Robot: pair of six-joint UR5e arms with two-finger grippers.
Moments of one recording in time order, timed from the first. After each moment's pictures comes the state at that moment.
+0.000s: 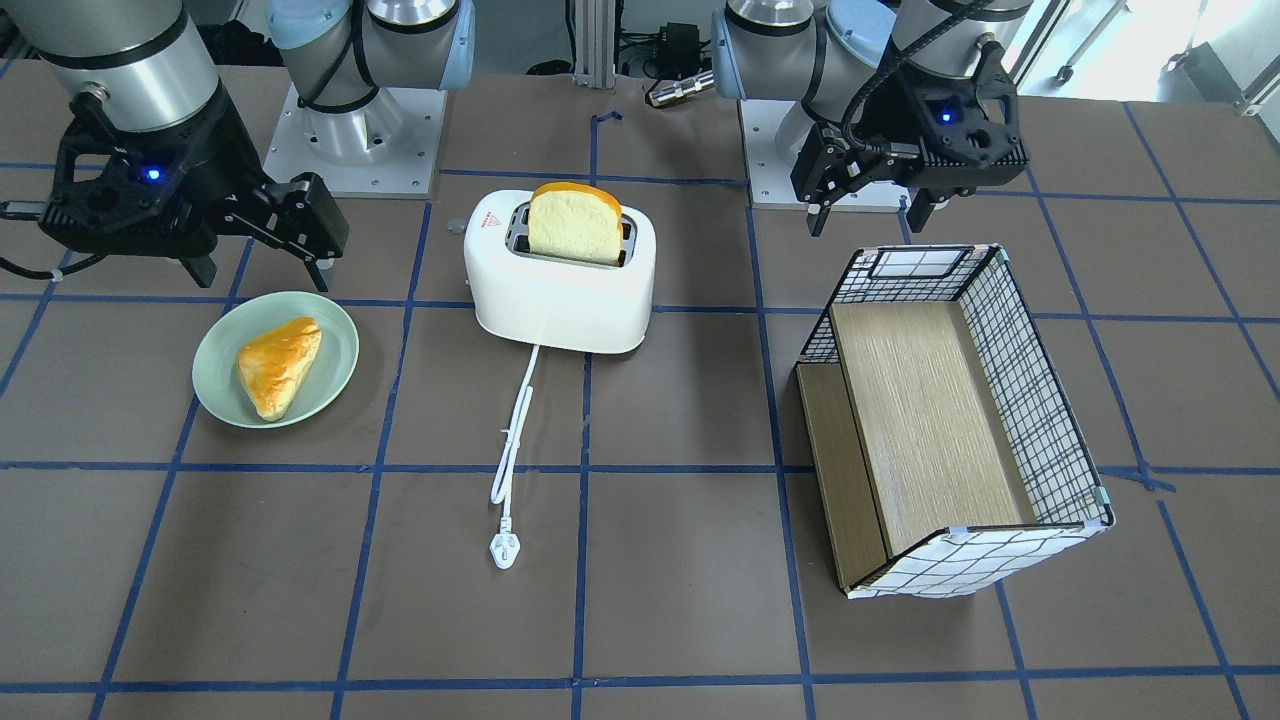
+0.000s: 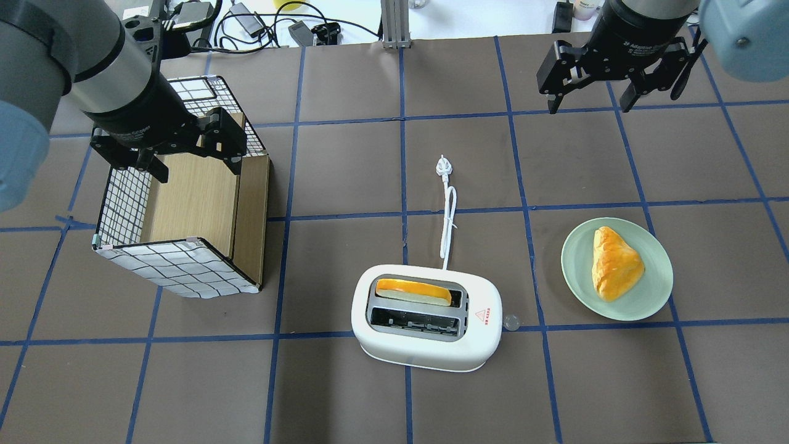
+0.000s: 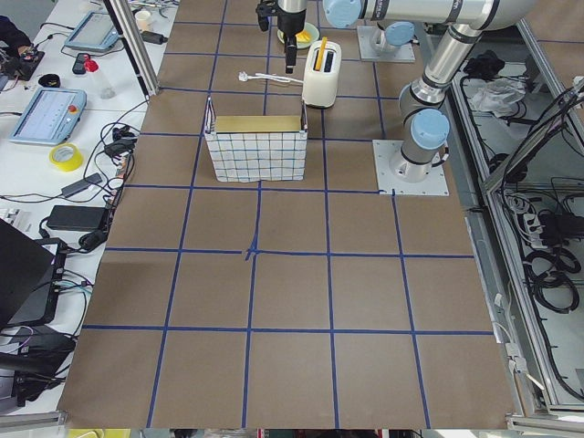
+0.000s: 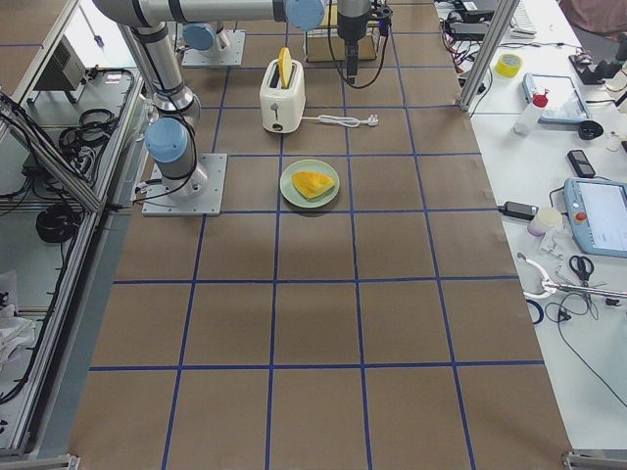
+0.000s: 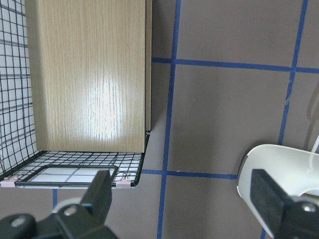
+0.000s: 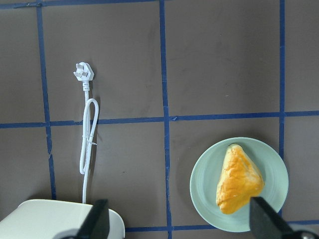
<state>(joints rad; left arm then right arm) -1.57 -1.46 -1.67 -1.53 1.58 -0.08 1.55 -1.53 1.50 -1.60 -1.57 0.01</state>
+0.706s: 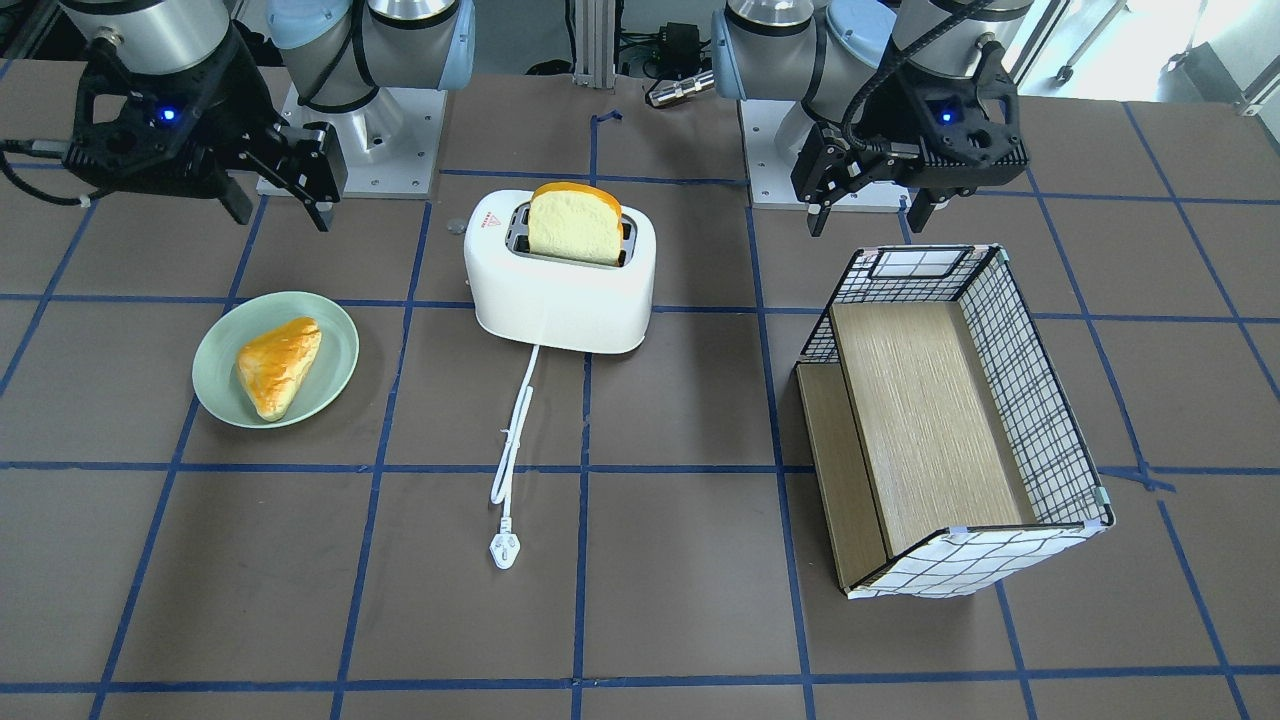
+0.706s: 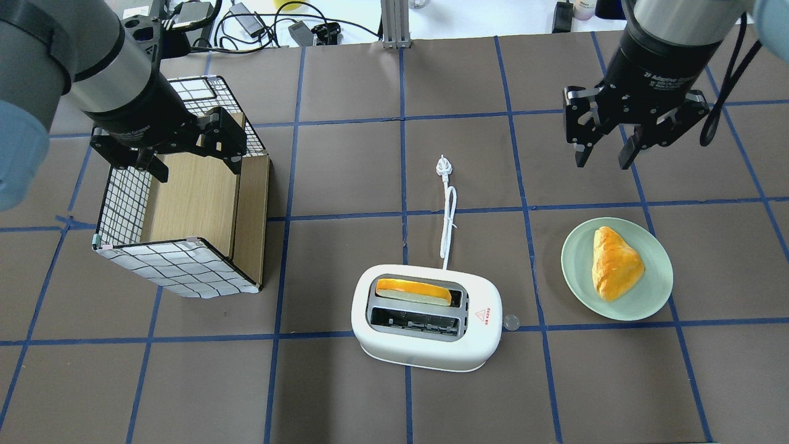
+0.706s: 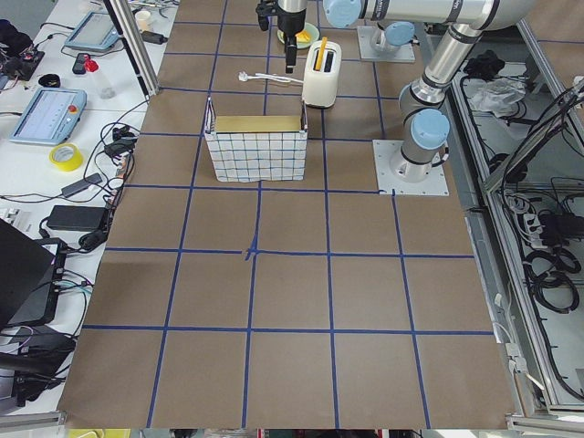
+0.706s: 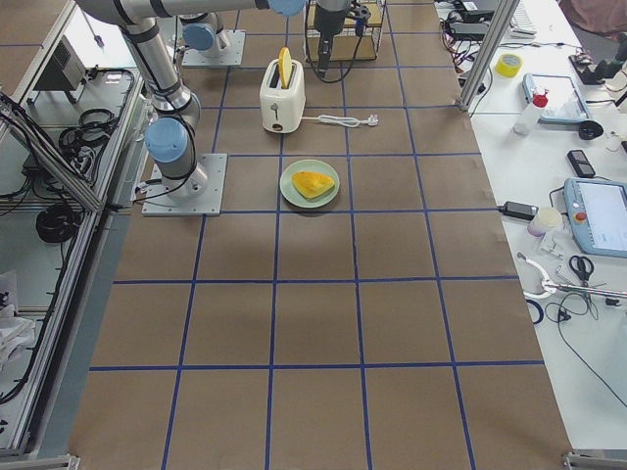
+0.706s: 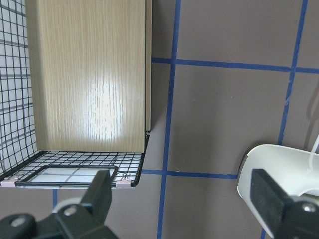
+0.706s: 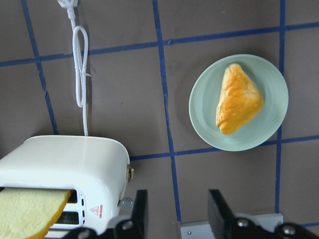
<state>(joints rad) -1.57 -1.46 -1.67 -1.53 1.58 -0.08 1.56 -1.62 1.51 -1.30 -1.55 0.11</state>
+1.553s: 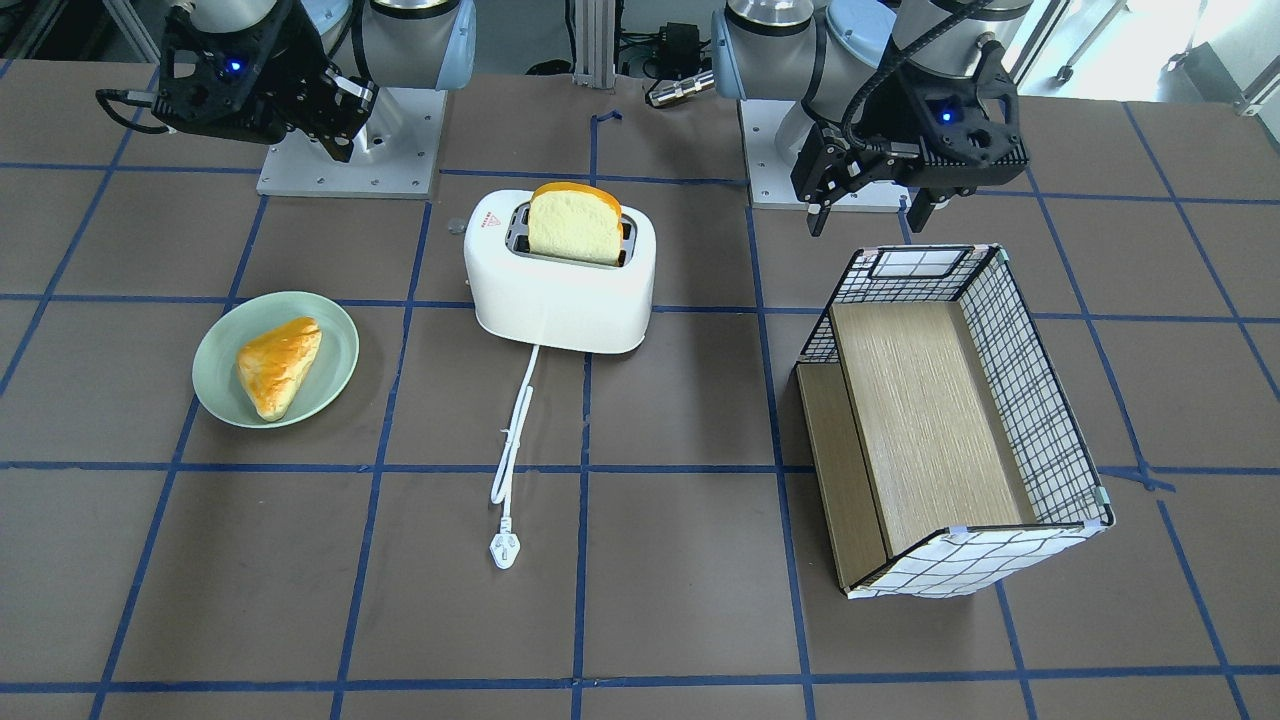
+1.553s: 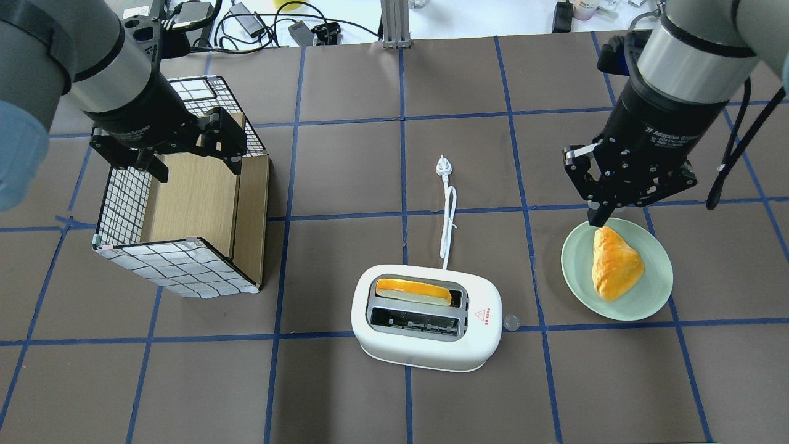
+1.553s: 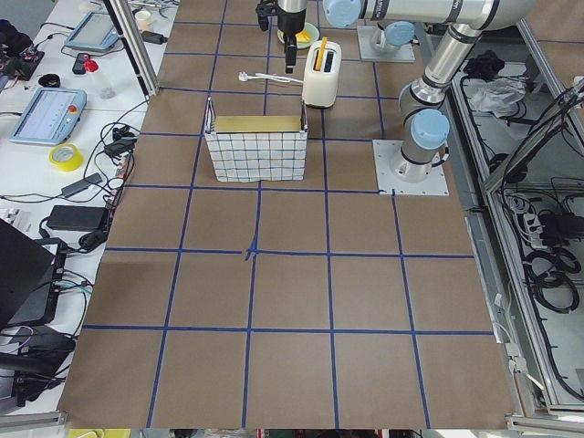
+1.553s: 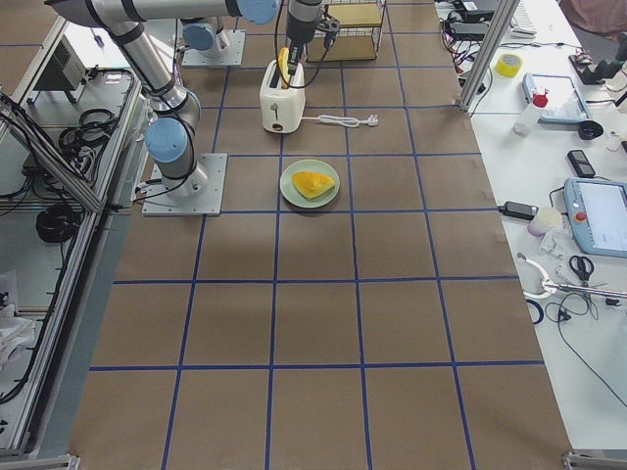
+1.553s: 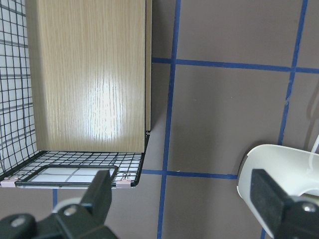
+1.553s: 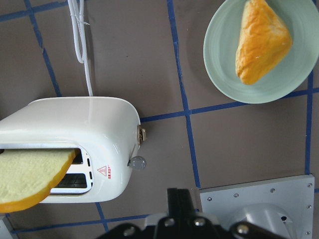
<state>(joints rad) -1.57 -1.46 -1.67 -1.53 1.58 -0.08 1.55 -1.74 1.71 -1.33 -1.49 0.15</state>
